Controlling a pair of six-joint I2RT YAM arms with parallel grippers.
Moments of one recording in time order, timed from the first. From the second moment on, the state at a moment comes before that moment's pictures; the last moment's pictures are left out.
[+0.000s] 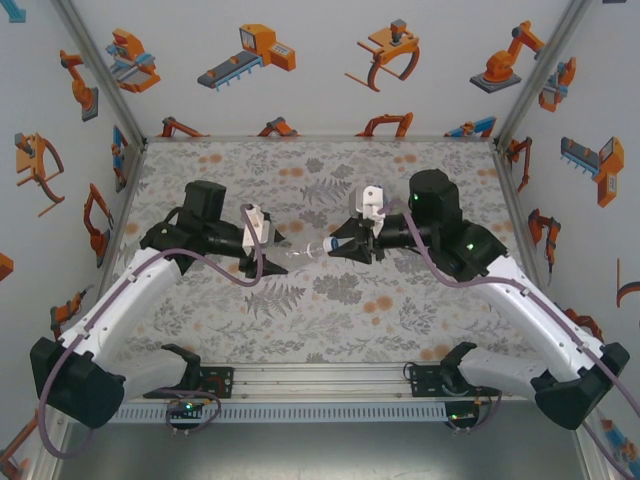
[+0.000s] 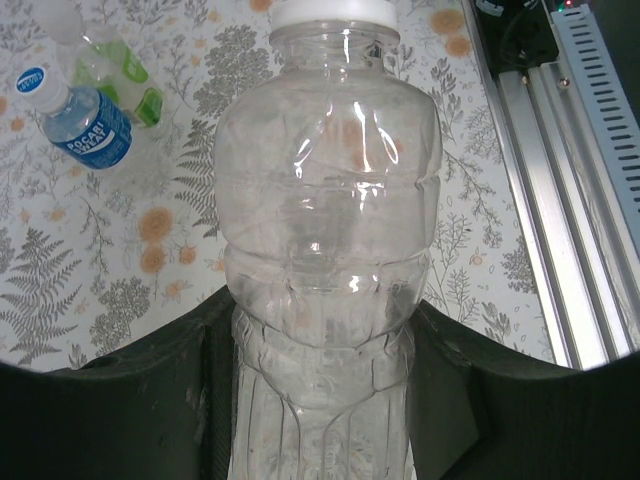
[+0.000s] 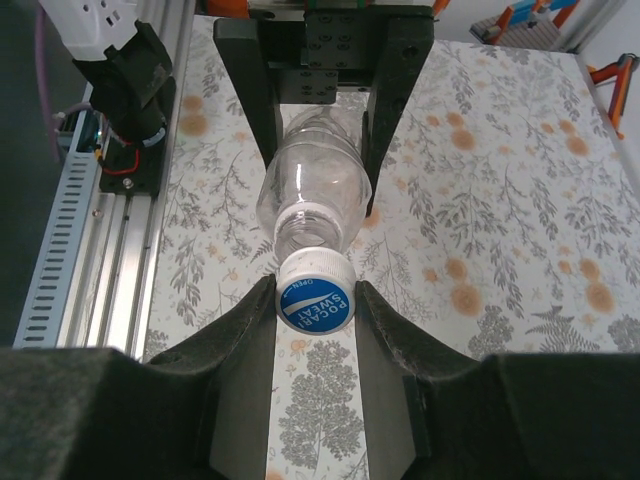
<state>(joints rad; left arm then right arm) -0.48 1.15 1.02 -0.64 1.02 0.90 0.68 1.10 1.19 -0.42 -0.82 -0.44</state>
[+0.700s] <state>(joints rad) -0.48 1.15 1.02 -0.64 1.03 0.90 0.72 1.14 1.18 -0.37 -0.83 -0.43</state>
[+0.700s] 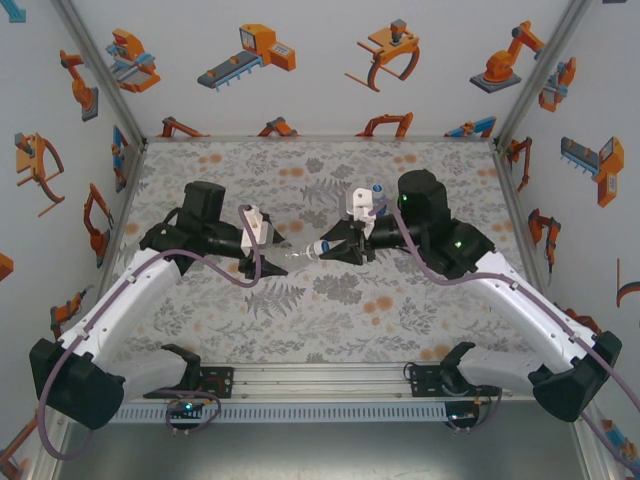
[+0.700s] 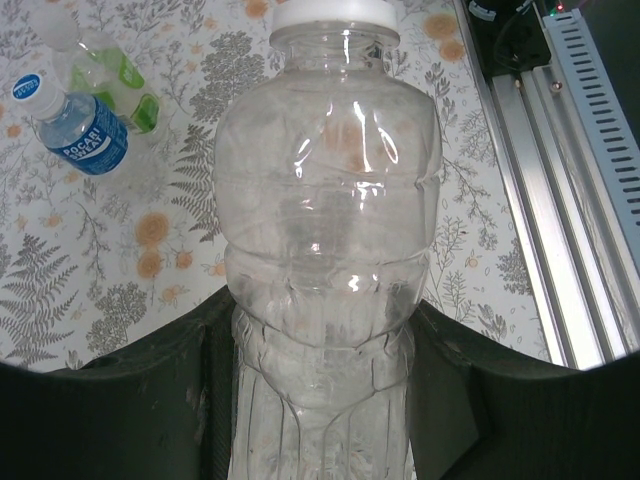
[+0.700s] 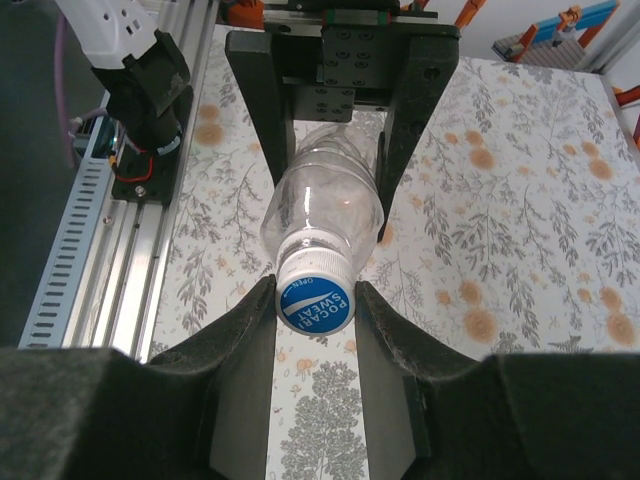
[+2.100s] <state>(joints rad) -0.48 1.15 1.02 -0.65 1.02 0.88 0.77 1.16 1.19 -0.40 -0.74 -0.44</state>
